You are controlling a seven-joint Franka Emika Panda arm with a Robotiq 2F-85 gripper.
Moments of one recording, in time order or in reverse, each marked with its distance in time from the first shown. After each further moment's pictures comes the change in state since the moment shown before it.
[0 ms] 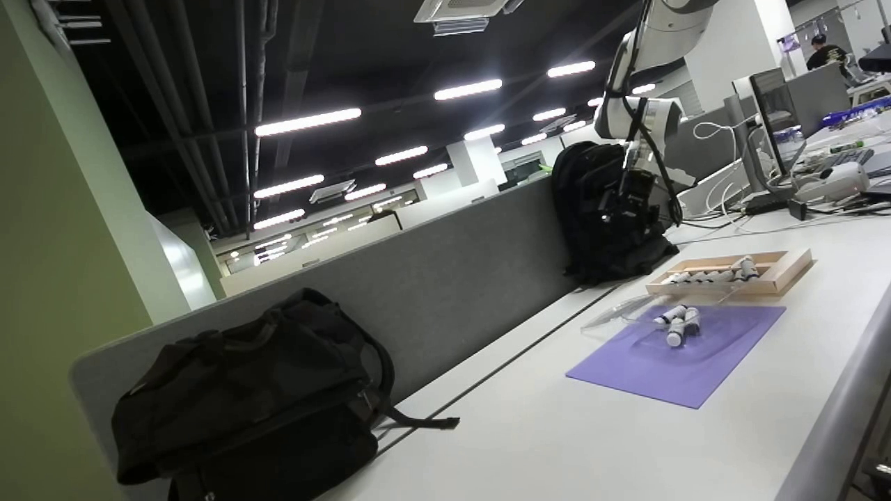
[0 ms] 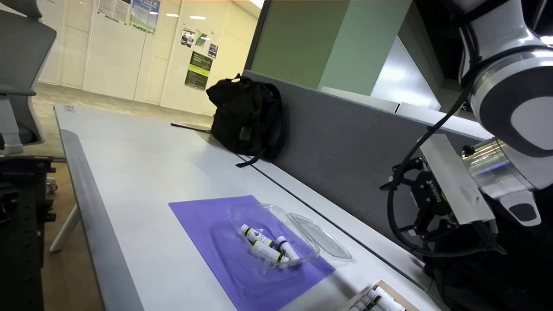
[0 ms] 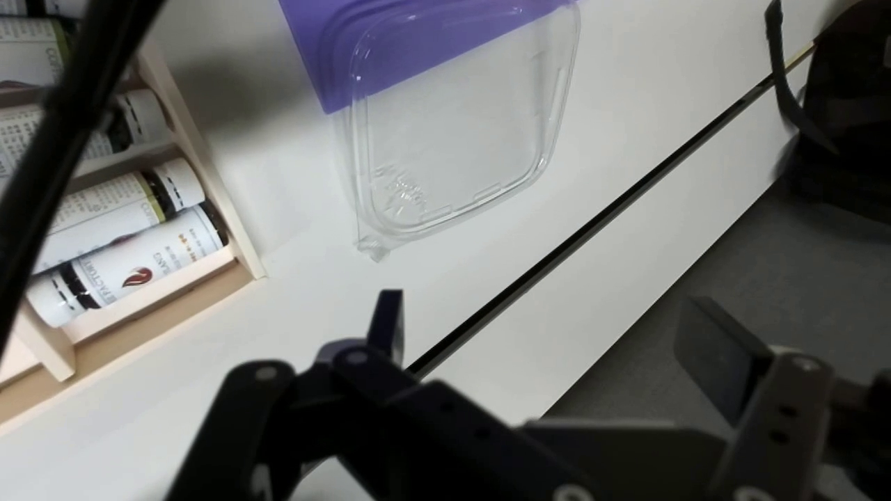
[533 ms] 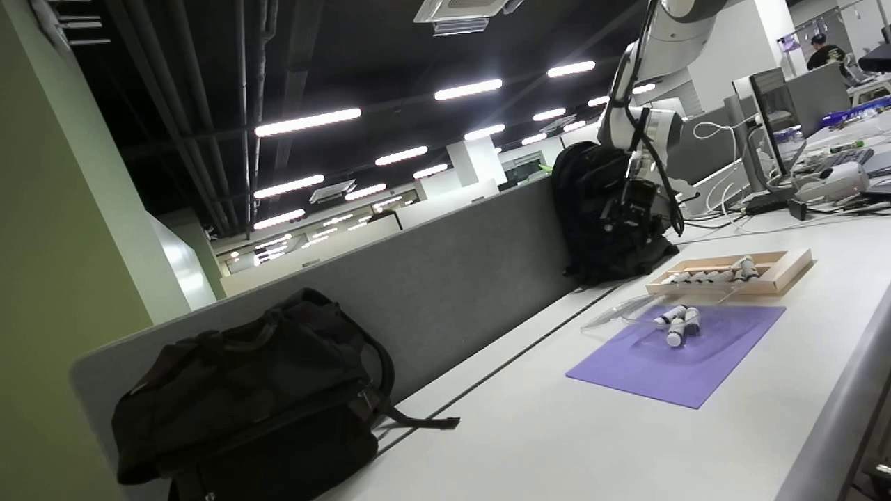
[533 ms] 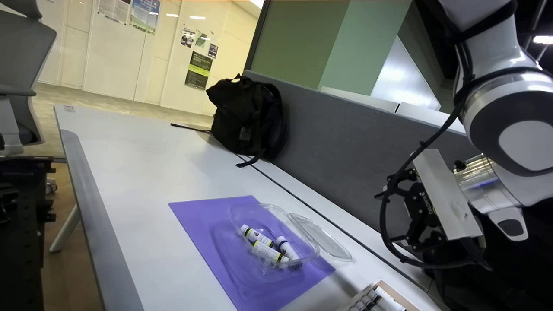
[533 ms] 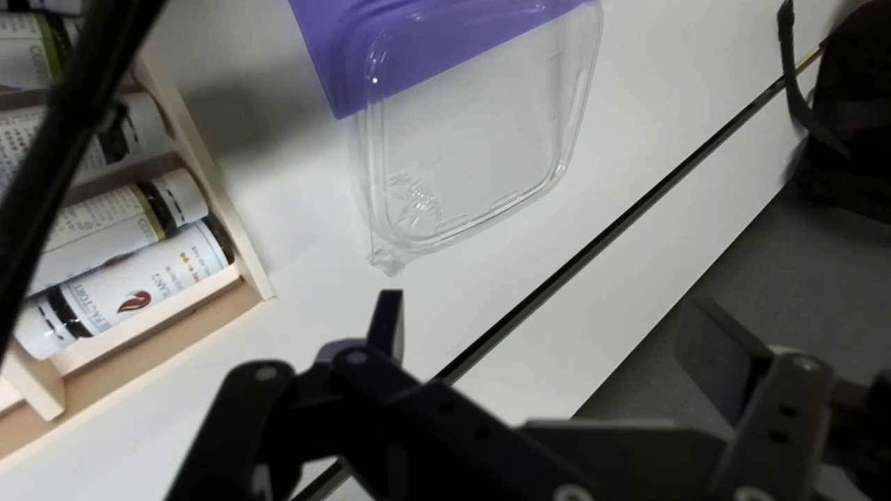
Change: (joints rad) arm -0.037 0.053 0.052 0.026 -0.010 0.021 -0.006
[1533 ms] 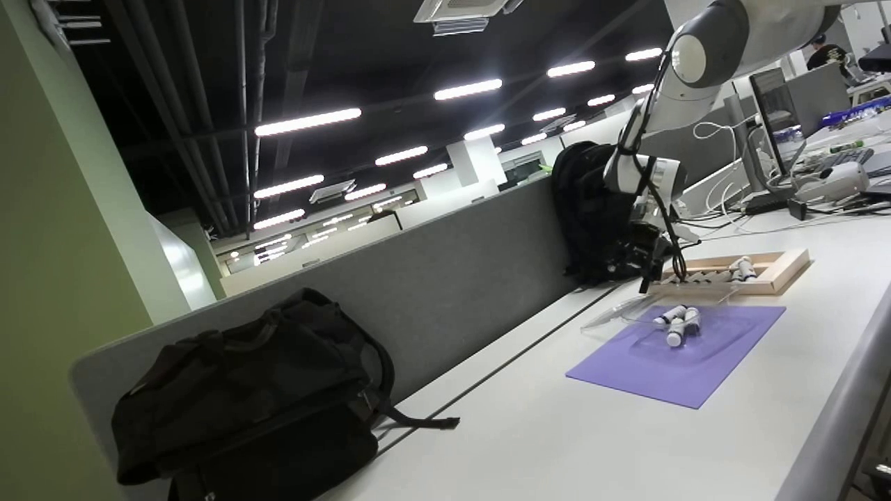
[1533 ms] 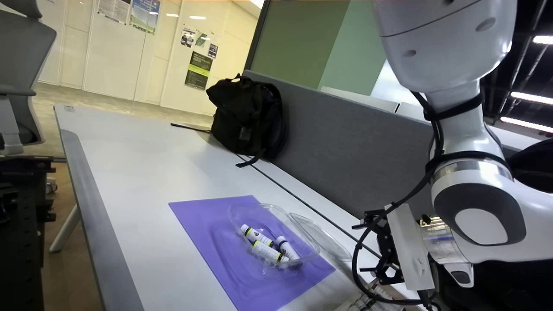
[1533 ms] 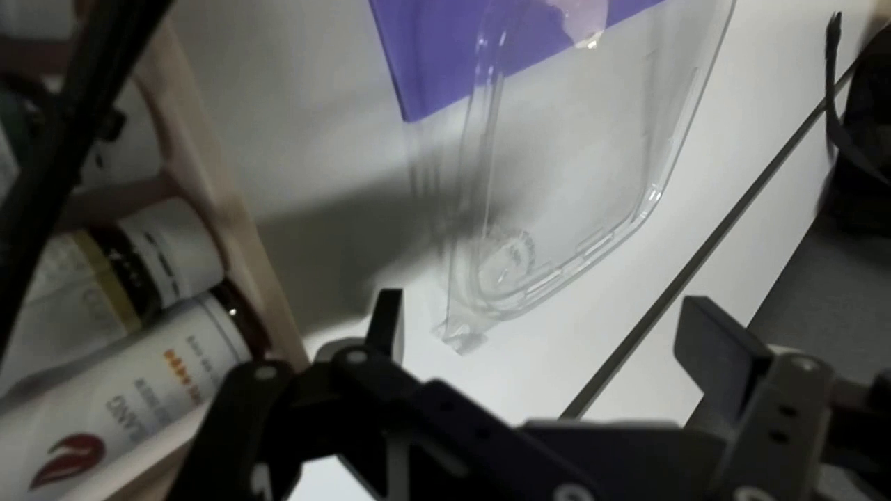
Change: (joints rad) arm -0.069 0.304 0.120 0.266 -0.033 -0.024 0.002
